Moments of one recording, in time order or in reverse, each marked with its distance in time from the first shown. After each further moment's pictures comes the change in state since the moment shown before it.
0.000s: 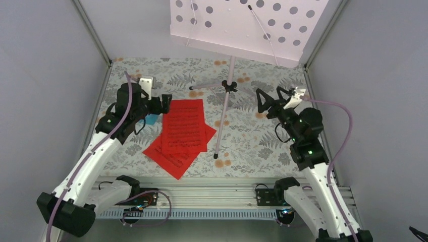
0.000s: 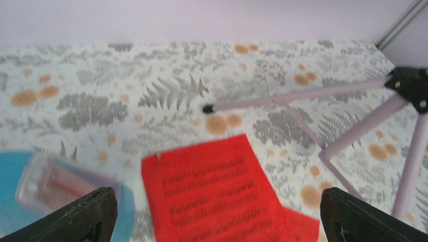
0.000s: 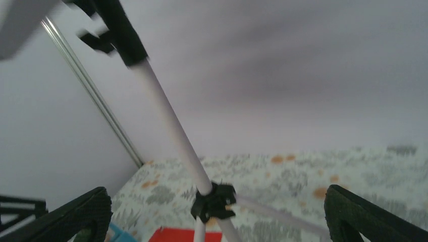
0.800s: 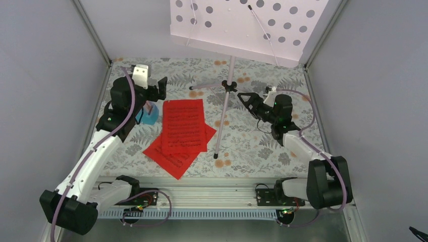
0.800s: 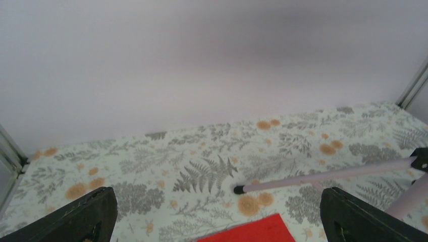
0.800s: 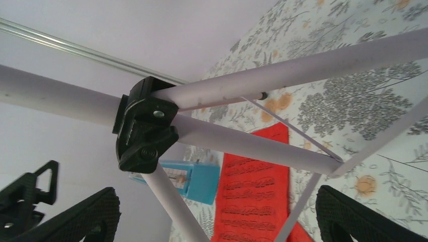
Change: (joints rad) left arm 0.047 0.015 0.000 0.363 -0.067 0.164; right arm -0.072 0.572 -0.159 0.385 -0.416 0.617
